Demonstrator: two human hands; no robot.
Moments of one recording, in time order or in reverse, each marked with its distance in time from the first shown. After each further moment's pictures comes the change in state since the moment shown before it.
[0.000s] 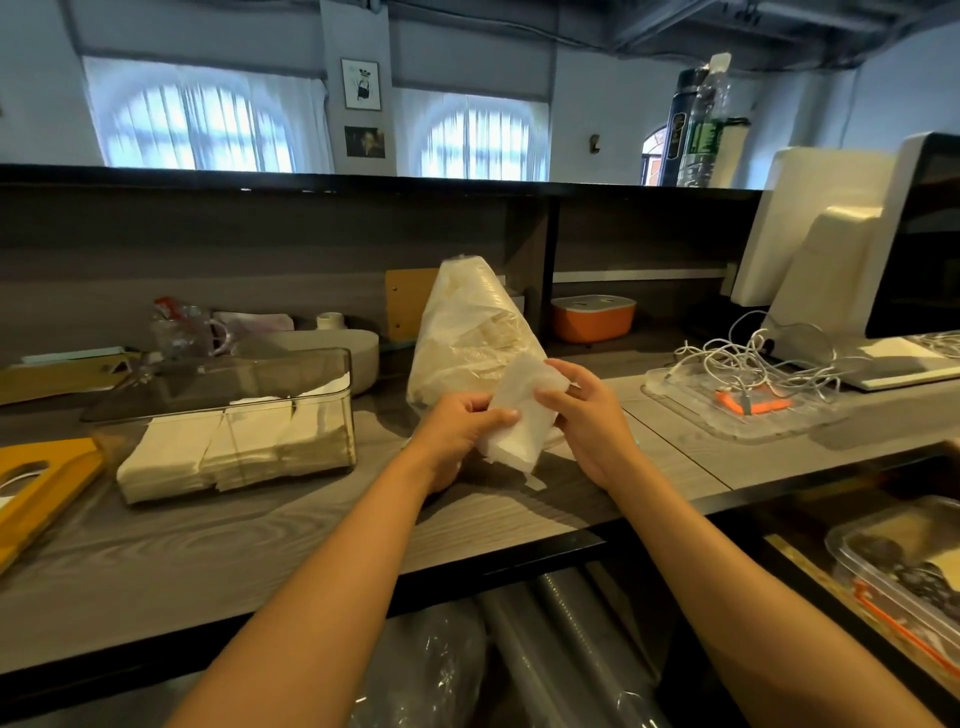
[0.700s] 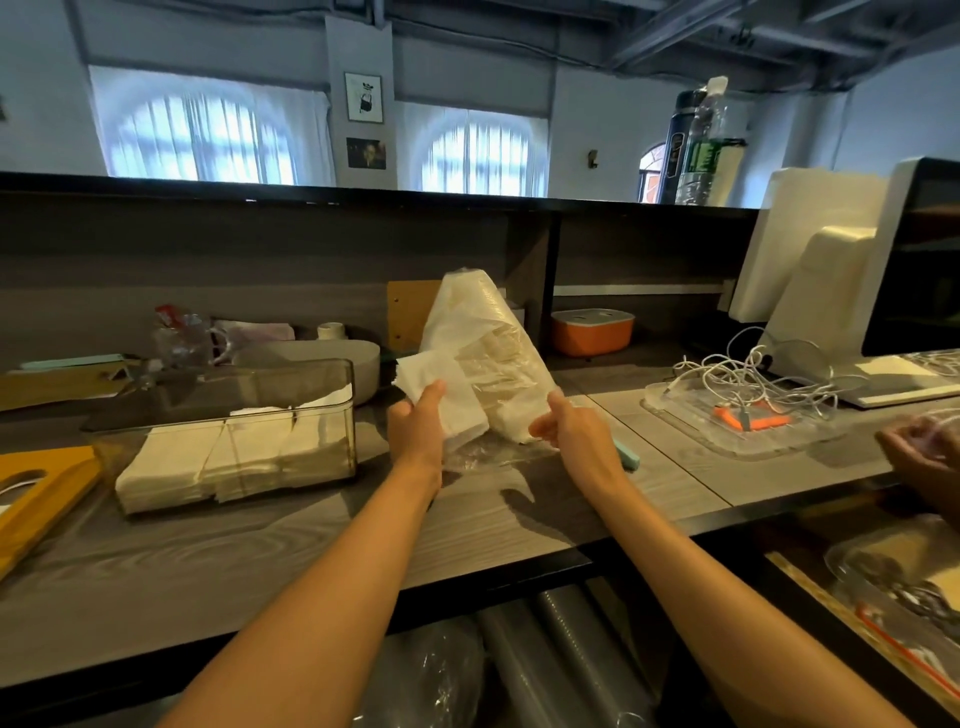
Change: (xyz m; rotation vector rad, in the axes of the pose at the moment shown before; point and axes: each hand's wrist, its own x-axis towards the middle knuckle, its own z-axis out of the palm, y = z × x) left_hand 0.015 -0.005 -0.014 -0.417 0.590 0.041; right_hand -0.001 0.008 0.007 -0.552 0.112 -0.008
